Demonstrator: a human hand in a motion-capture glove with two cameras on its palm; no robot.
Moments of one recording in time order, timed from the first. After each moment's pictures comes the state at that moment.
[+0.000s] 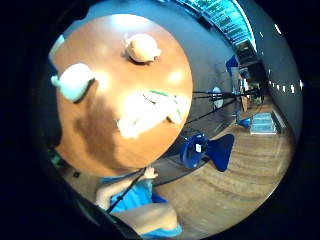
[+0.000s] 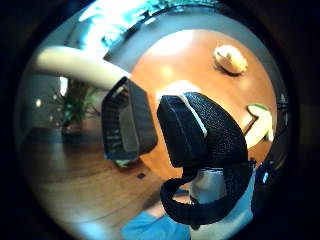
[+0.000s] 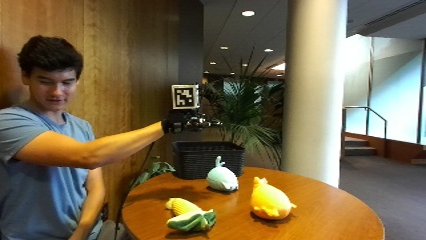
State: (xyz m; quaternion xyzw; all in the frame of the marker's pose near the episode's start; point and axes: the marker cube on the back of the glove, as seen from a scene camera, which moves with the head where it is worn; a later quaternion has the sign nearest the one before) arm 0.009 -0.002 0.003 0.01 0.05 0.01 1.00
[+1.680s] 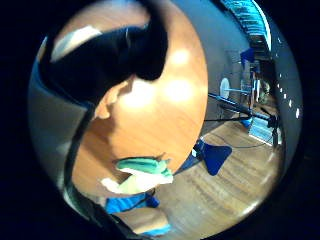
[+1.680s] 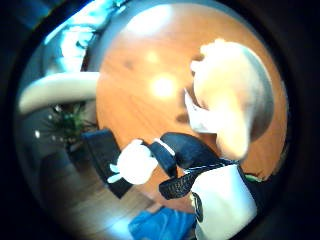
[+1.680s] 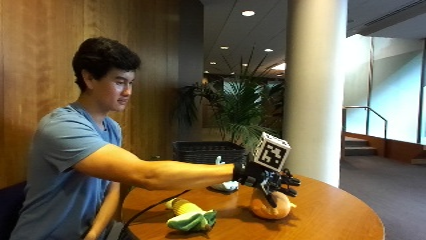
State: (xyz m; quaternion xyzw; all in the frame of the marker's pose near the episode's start) arm 0.184 -0.227 0.145 -0.18 0.07 0.14 0.97
